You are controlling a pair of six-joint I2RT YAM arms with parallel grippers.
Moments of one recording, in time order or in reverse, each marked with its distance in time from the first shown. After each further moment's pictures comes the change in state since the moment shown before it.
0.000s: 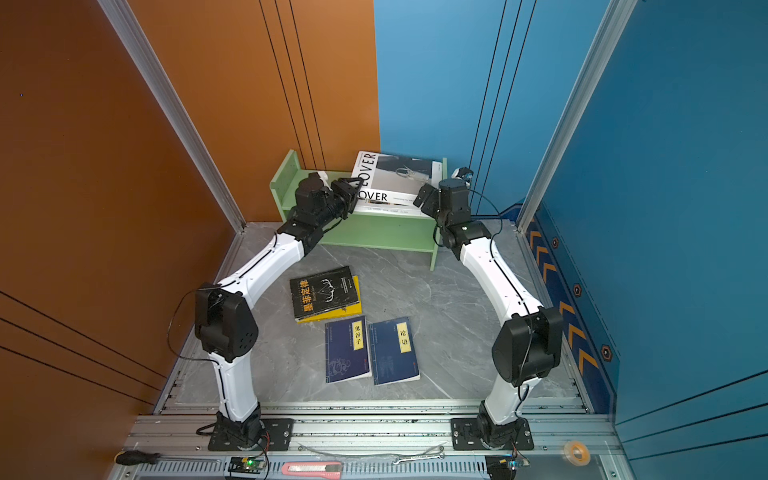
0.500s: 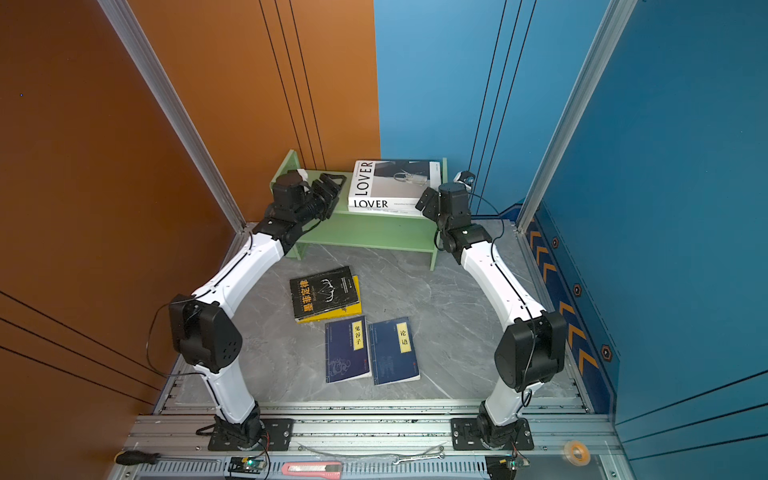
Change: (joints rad) left arm 0.094 -0.132 -0.046 -0.166 0.011 0.143; right arm 0.007 -0.042 -0.051 0.000 0.044 -0.002
